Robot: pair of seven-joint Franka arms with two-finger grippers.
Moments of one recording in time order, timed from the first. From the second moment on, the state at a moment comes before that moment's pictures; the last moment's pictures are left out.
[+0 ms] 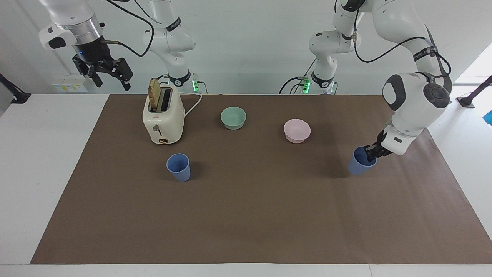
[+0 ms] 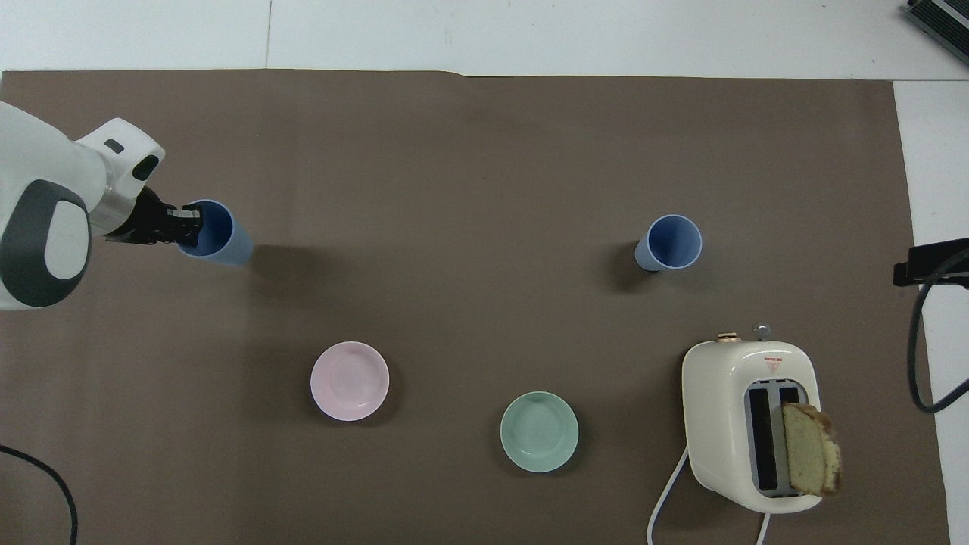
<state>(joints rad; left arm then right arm) 0.01 0.23 -0.09 -1.79 -0.02 1.99 -0.17 0.04 -0.12 -0.11 -1.61 -0.01 1.52 0.12</state>
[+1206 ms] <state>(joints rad) -0.36 0.22 -0.10 -1.82 -0.08 2.07 -0.53 0.04 -0.12 -0.11 -1.61 -0.01 1.52 0.12</state>
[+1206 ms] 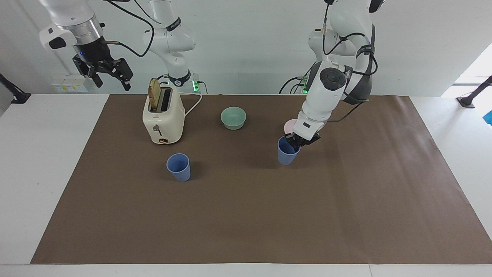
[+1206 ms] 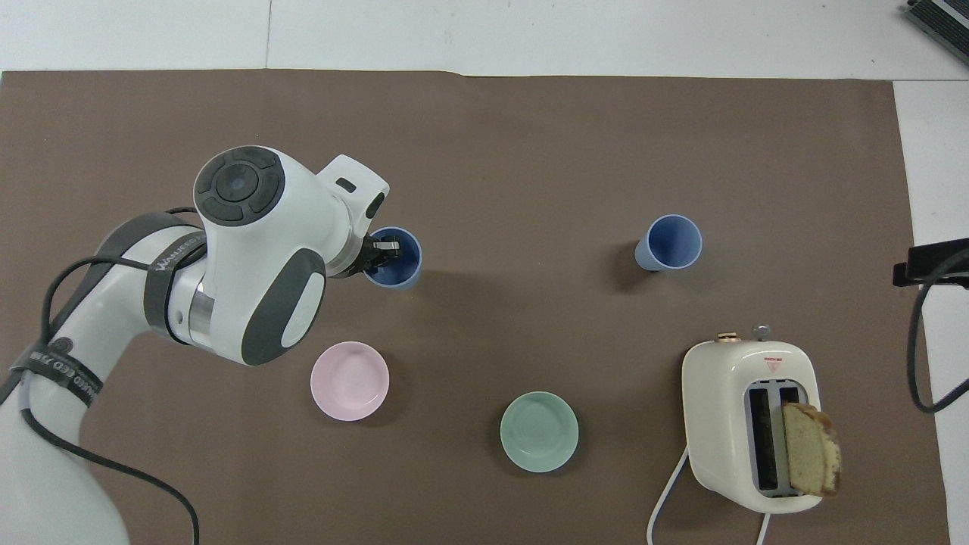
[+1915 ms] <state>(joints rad) -0.42 0.28 -0.11 -1.84 -0.08 2.15 -0.58 0.04 -0.12 -0.11 -1.62 -0.01 1.52 0.12</state>
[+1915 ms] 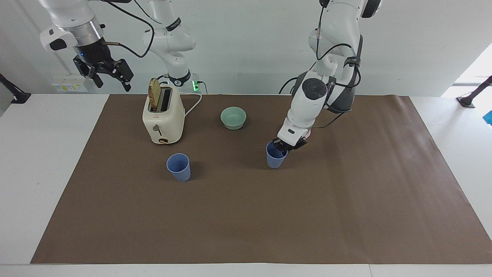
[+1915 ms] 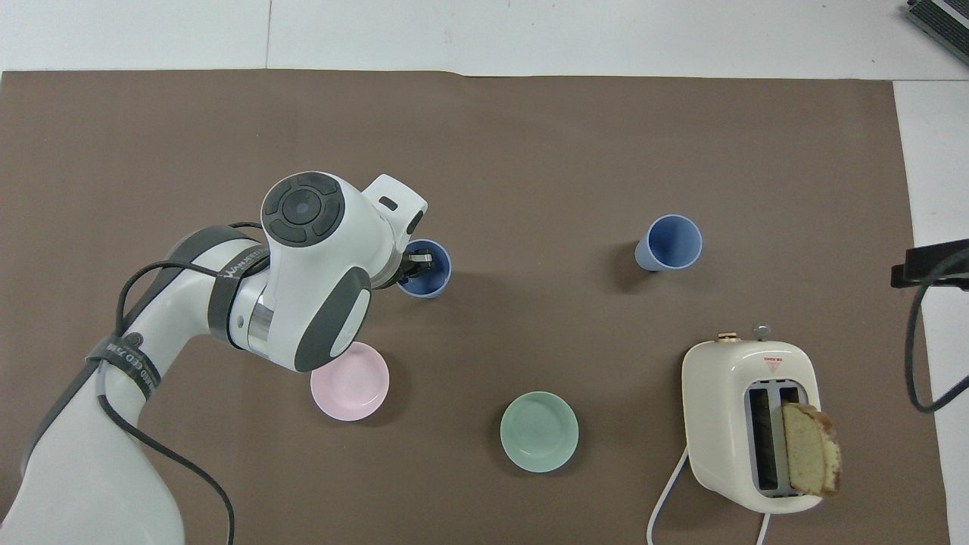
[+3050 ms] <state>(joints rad) -0.43 0.29 -0.10 -1.85 -0.08 2.17 -0.58 0.04 -0.12 -0.11 -1.62 -0.01 1.53 0.12</state>
